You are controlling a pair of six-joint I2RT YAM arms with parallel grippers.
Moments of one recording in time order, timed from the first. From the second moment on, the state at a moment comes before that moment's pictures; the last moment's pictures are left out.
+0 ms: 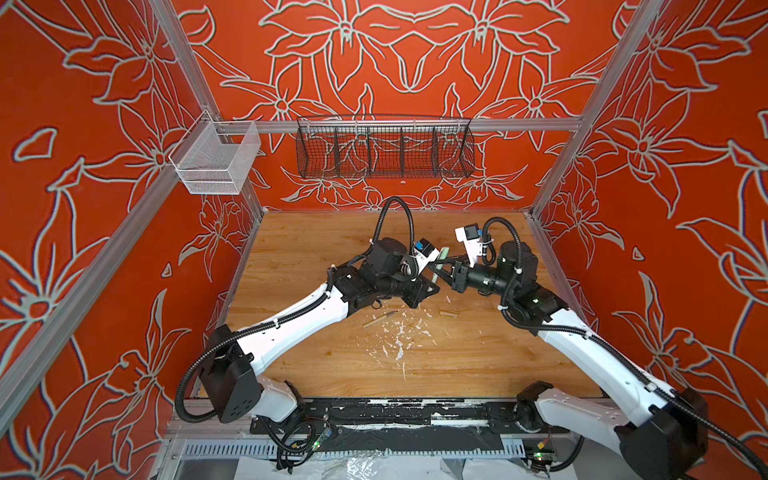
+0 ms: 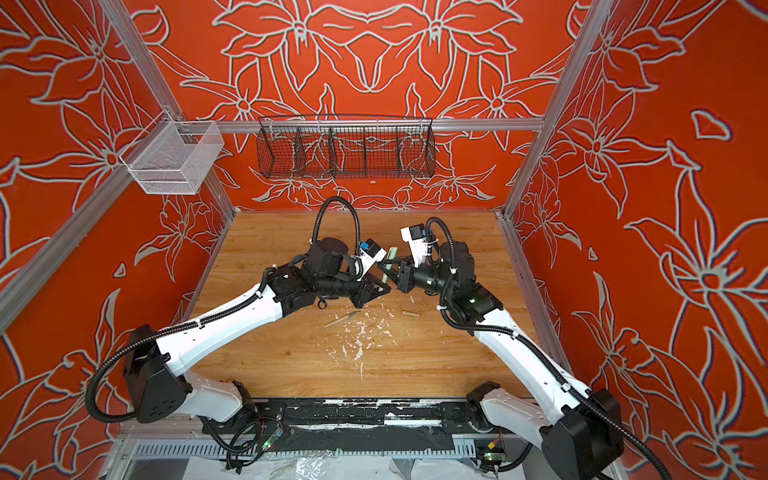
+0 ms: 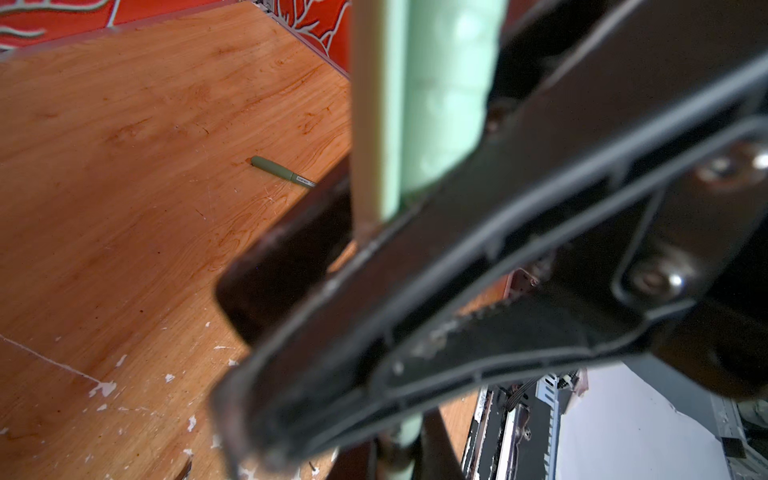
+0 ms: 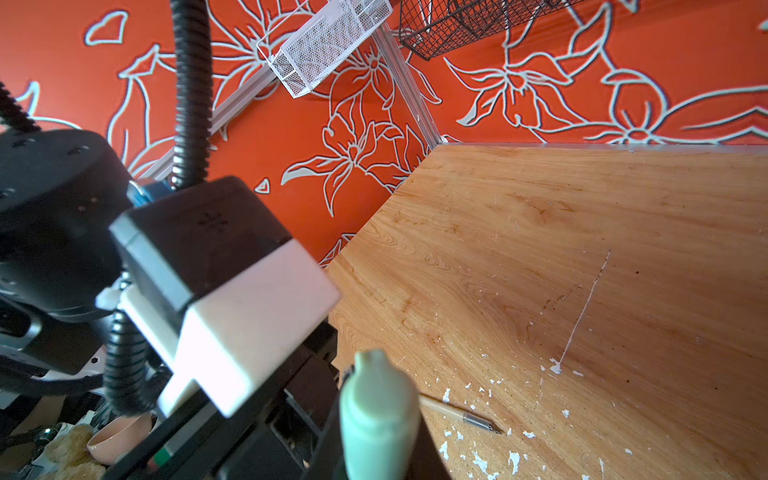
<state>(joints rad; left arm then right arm) -0.76 1.45 1.25 -0.37 0.41 -0.19 0.46 1.08 0.88 0.00 -0.62 0.47</state>
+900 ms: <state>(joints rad) -0.74 1.44 1.26 -0.40 0.46 -0.21 0.39 0.95 0.89 -0.14 -0.55 0.48</state>
